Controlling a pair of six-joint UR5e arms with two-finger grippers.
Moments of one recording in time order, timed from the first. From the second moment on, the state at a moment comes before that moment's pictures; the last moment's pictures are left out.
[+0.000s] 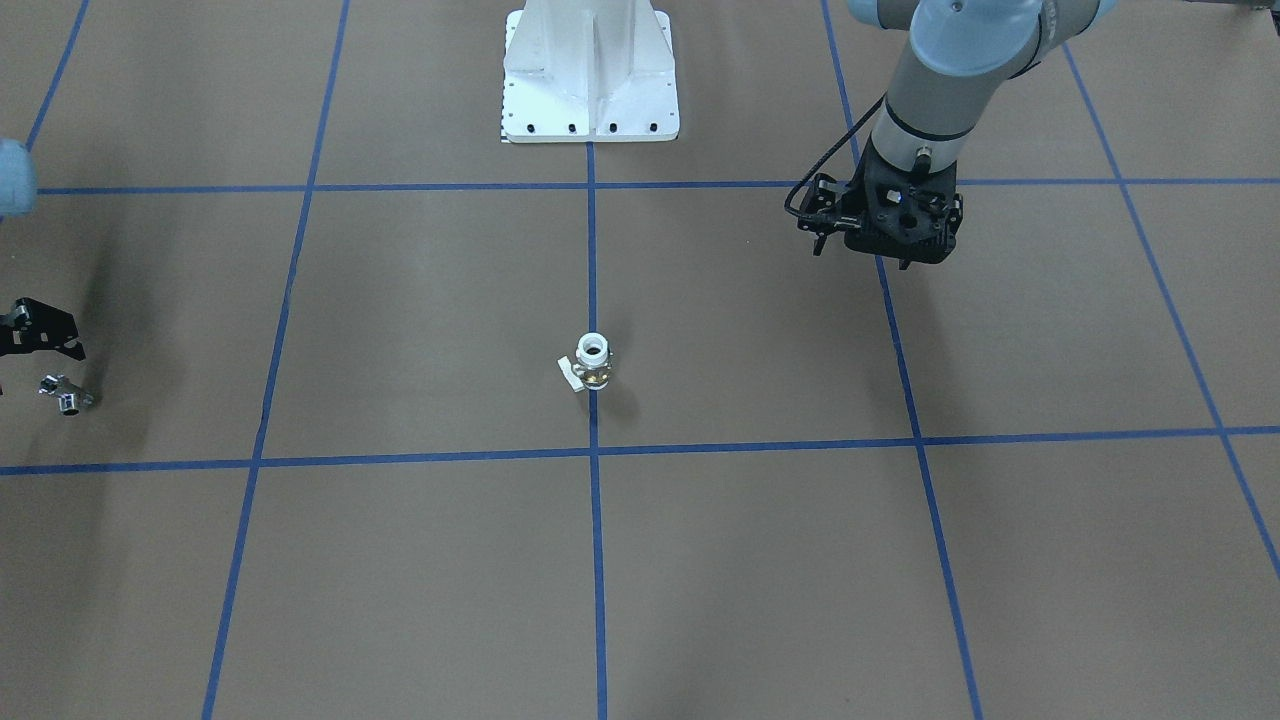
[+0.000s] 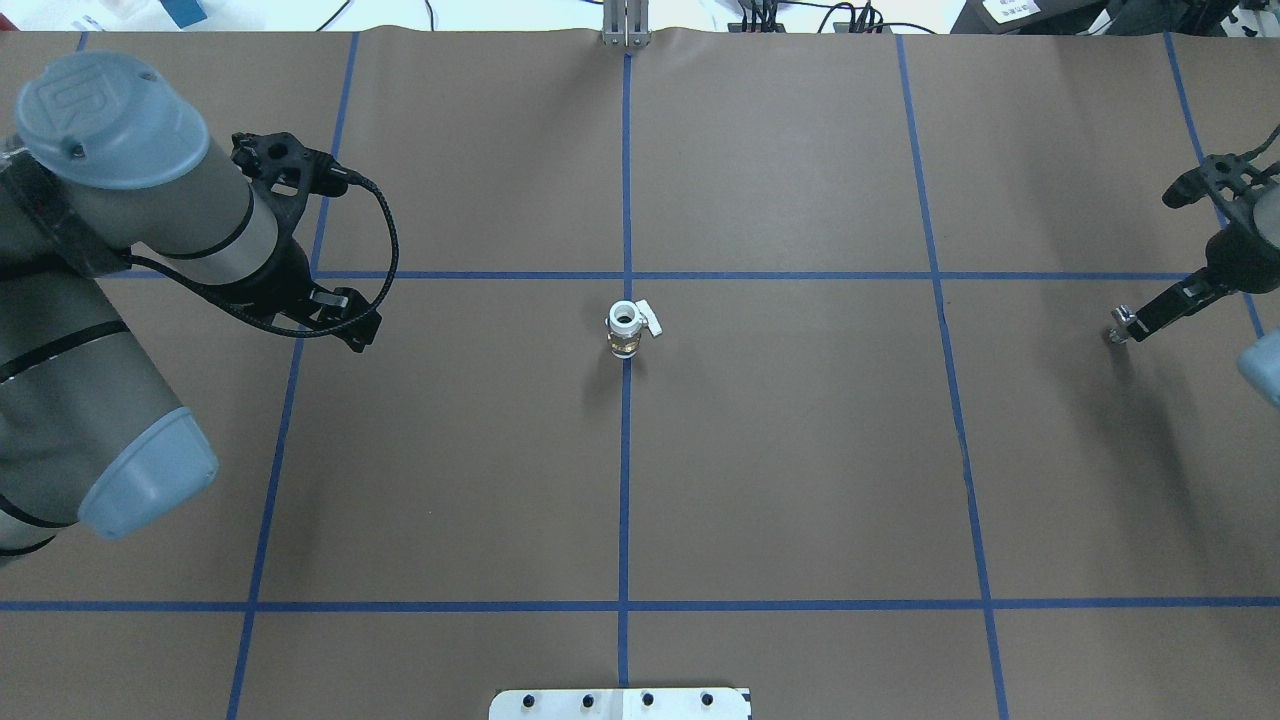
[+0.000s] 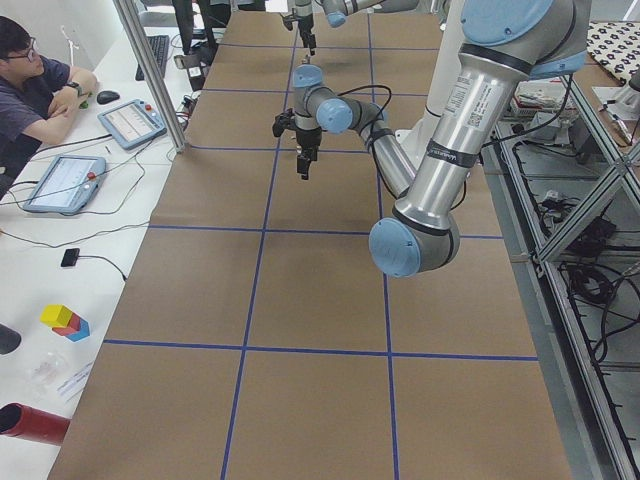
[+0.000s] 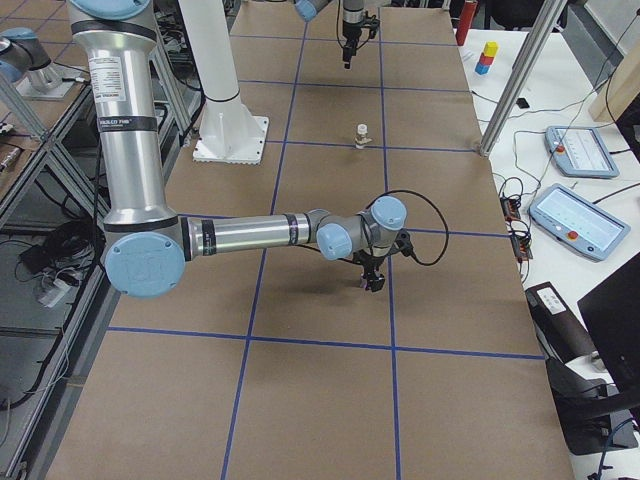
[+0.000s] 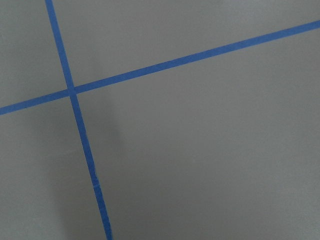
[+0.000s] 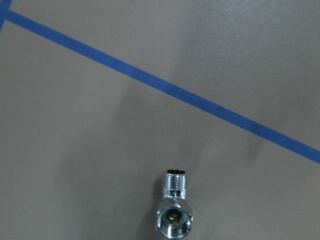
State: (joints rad) left arm -0.77 -2.00 -2.00 -1.32 -2.04 -0.71; right arm 1.14 -1.48 1.54 -1.33 2.33 0.07
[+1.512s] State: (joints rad) left arm -0.76 -2.00 -1.99 -1.32 -2.04 -0.71; right arm 1.12 -1.44 1.48 -1.33 2.31 0.07
